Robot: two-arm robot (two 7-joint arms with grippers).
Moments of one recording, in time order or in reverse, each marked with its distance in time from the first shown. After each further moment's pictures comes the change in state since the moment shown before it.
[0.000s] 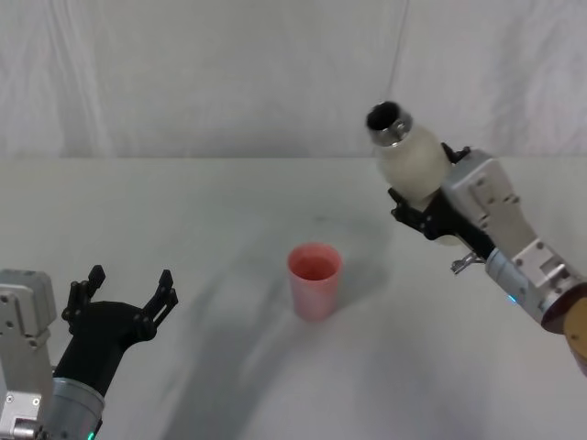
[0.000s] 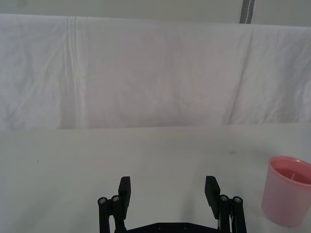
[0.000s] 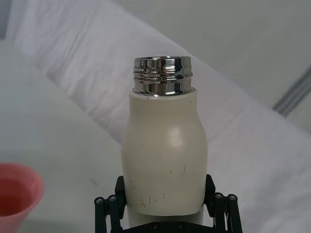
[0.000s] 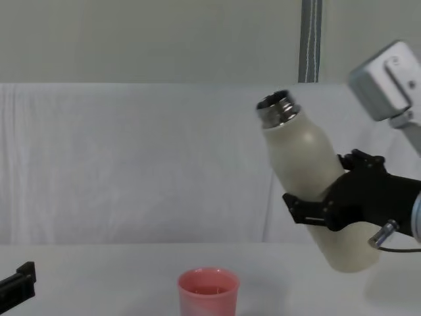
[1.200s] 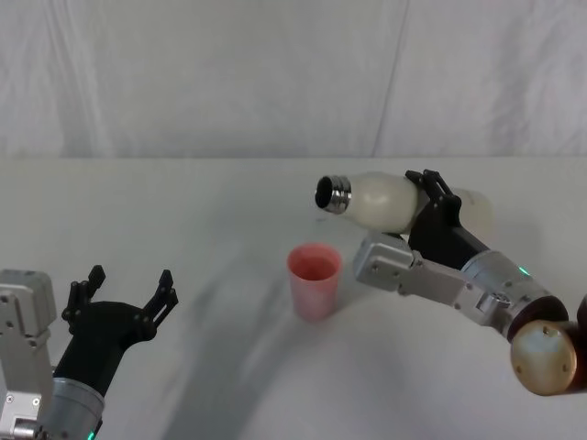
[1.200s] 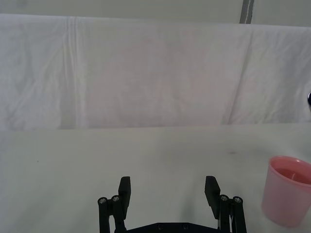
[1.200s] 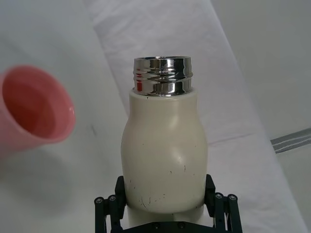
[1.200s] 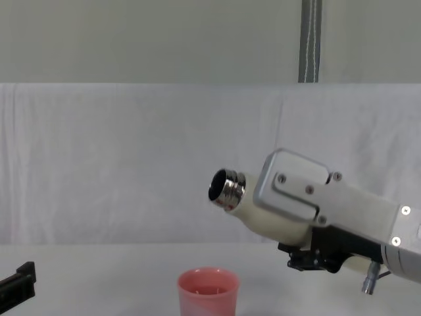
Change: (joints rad) left arm 0.000 0.000 0.000 0.000 0.000 0.000 0.000; right arm 0.042 0.066 -0.182 0.000 -0.462 0.108 -0.052
